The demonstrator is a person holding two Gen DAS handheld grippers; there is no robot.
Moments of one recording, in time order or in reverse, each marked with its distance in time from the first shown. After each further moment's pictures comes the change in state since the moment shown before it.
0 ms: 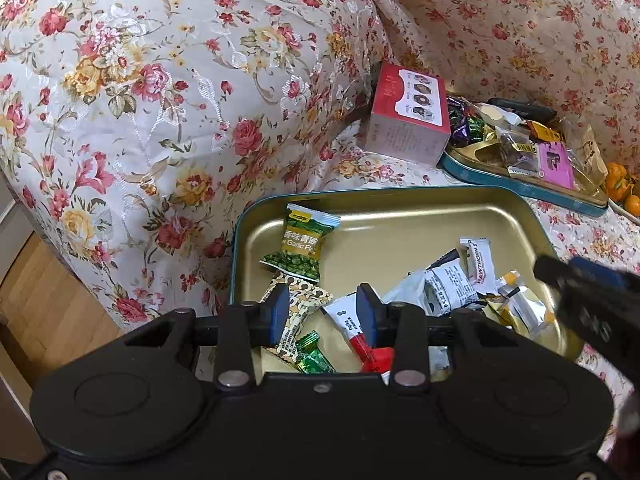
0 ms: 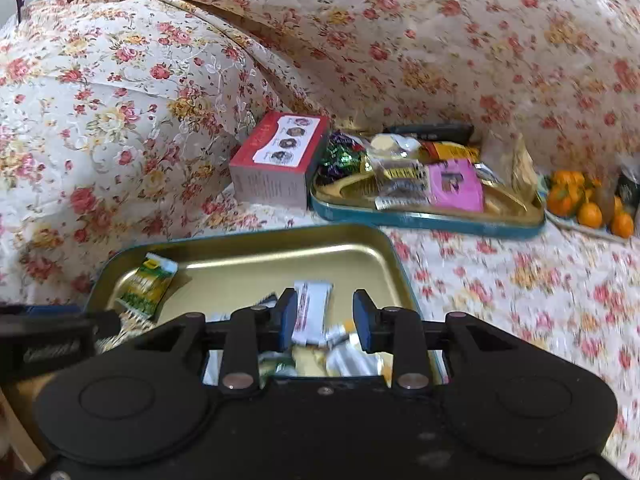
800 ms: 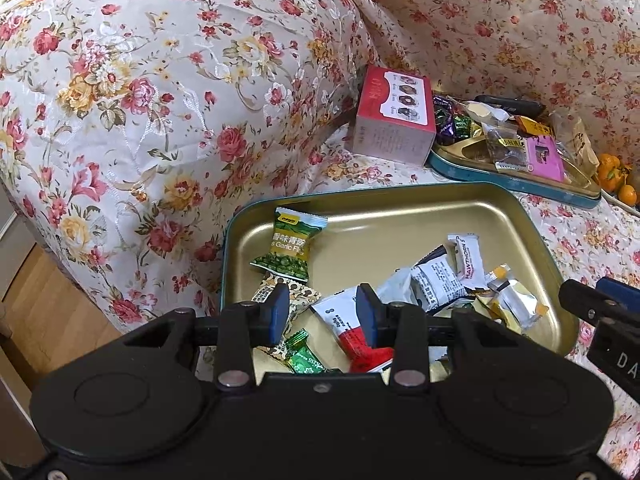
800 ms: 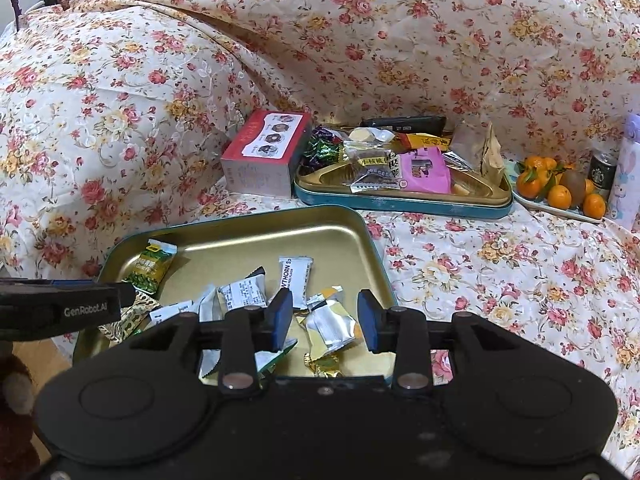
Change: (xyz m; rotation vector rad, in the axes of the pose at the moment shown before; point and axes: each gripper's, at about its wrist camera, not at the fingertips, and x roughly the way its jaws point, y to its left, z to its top) left arm -0.005 -0.009 -0.001 0.035 -0.017 -0.004; right arm -0.034 -0.010 -0.013 0.019 0.009 -0.027
